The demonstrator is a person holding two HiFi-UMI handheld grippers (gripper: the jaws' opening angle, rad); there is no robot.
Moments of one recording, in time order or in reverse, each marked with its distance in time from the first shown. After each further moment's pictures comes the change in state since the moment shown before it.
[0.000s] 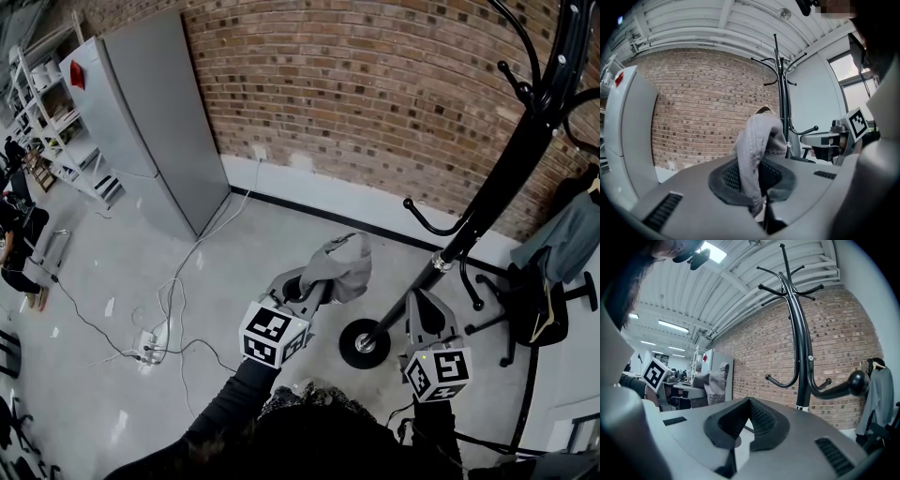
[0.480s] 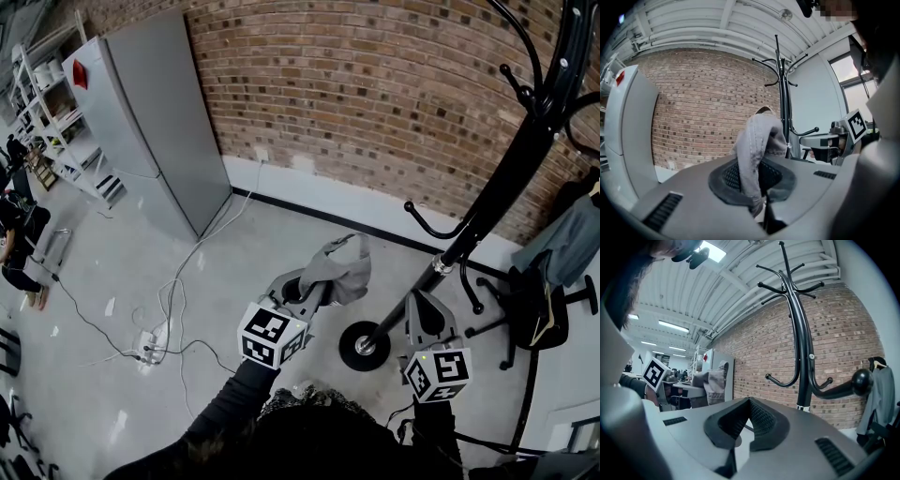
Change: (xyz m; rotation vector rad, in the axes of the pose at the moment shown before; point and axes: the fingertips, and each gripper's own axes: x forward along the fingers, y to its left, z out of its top) left arm 0.000 0.002 0.001 -0.010 -0.006 0.001; right arm 0.004 -0.002 -0.002 0.005 0.010 0.010
